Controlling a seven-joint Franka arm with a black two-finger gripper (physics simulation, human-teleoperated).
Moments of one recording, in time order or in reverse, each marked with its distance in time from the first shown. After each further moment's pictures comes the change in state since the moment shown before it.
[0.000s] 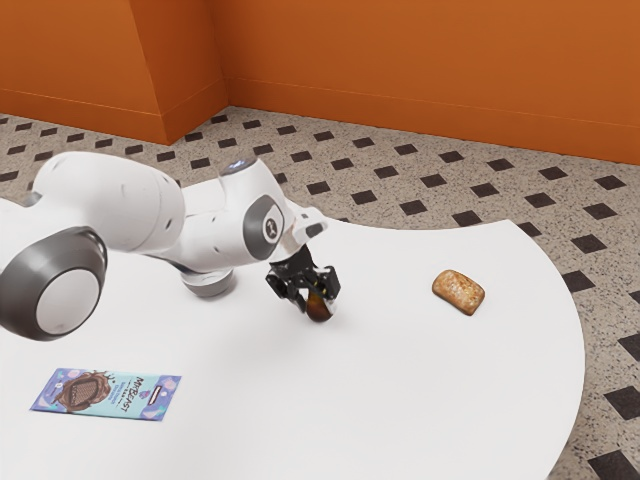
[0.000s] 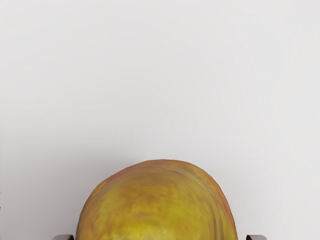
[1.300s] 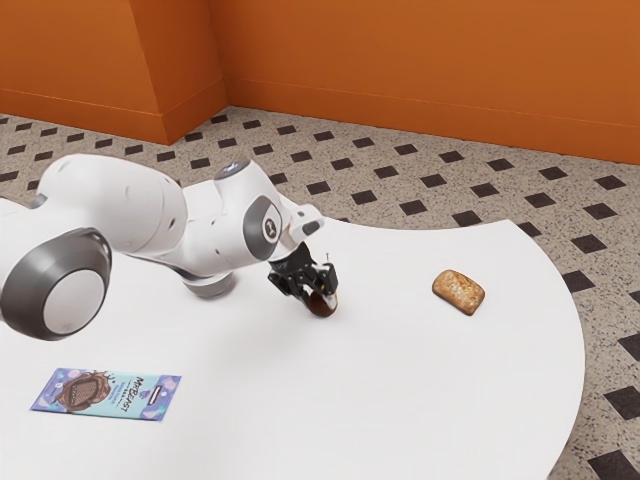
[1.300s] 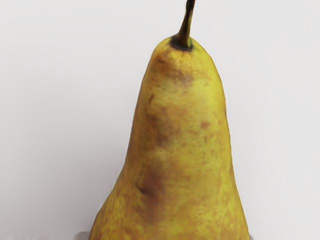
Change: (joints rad) arm 0.015 0.024 -0.004 0.017 -0.063 0.051 0.063
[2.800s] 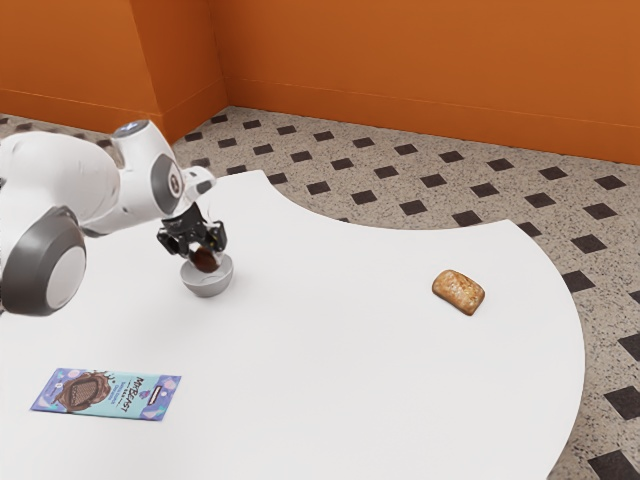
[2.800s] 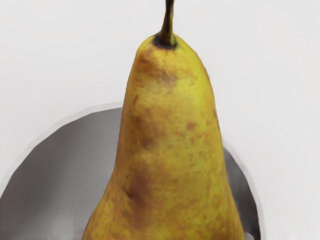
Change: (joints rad) arm 0.038 -0.029 0.343 -0.001 0.042 -0.127 0.010
